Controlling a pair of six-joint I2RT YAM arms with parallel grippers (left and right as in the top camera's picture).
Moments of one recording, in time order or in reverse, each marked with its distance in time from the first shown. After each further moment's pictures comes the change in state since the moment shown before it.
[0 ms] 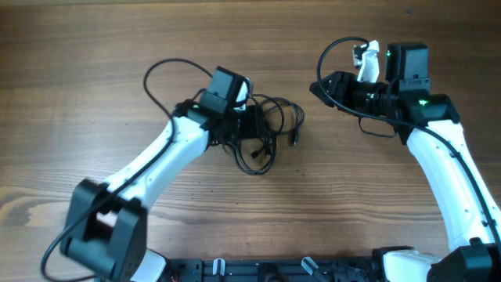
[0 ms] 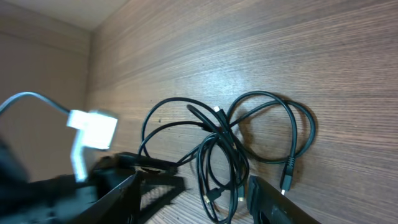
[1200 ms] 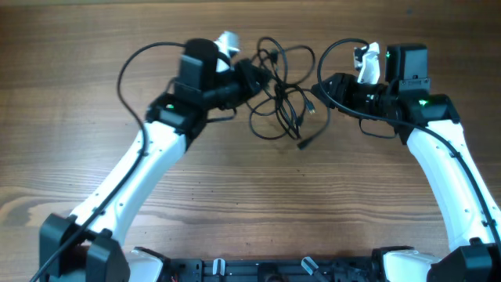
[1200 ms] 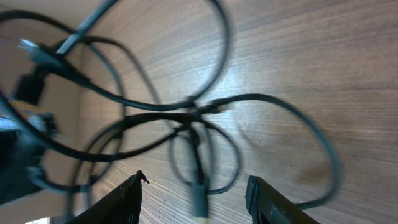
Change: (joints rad) left arm 0.099 -0.154 0.032 0.386 0.199 -0.445; right arm 0.000 0.000 0.000 -0.013 0.021 0.000
